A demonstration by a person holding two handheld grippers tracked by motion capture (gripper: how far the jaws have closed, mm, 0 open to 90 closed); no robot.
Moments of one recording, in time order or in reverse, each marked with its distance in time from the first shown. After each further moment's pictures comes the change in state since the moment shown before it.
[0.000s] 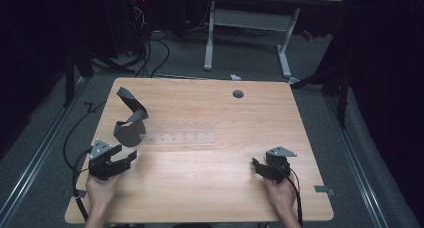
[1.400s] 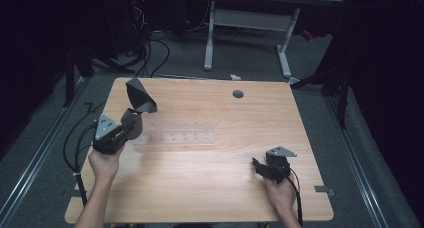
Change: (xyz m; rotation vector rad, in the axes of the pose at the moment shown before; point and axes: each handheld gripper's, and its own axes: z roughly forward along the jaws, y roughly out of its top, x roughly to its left) left arm 0.001 0.071 0.015 -0.173 0.023 0.183; right arm 0.000 0.000 0.000 0.000 -0.001 0.002
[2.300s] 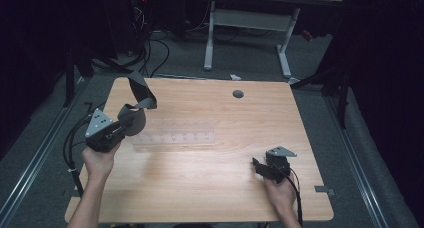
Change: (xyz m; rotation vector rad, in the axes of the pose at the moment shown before) left arm 0.000 0.030 -0.023 -0.044 -0.070 0.045; right arm 0.000 0.000 0.000 0.000 0.003 -0.002
